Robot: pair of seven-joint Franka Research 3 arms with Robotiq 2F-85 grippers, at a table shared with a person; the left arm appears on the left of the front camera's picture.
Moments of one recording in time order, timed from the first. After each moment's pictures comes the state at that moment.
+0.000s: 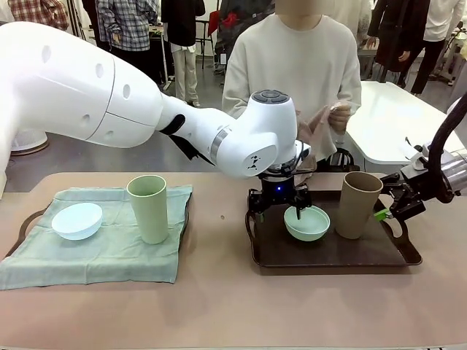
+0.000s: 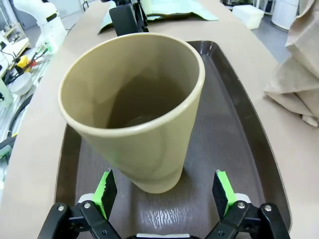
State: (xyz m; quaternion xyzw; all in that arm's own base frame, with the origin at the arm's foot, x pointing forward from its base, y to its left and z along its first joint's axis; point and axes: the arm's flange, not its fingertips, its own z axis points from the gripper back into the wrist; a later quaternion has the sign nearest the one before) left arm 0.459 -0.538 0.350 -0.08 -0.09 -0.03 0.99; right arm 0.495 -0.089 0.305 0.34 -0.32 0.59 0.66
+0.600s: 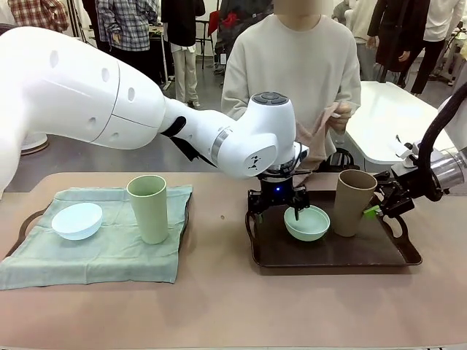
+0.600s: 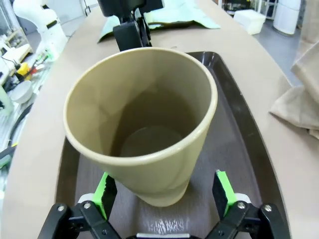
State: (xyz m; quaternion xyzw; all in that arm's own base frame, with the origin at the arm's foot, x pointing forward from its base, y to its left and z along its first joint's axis) left arm 0.468 -0.536 0.341 -0.08 -0.08 -0.02 0.99; right arm 0.501 -0.065 0.305 0.35 -0.32 0.58 0.66
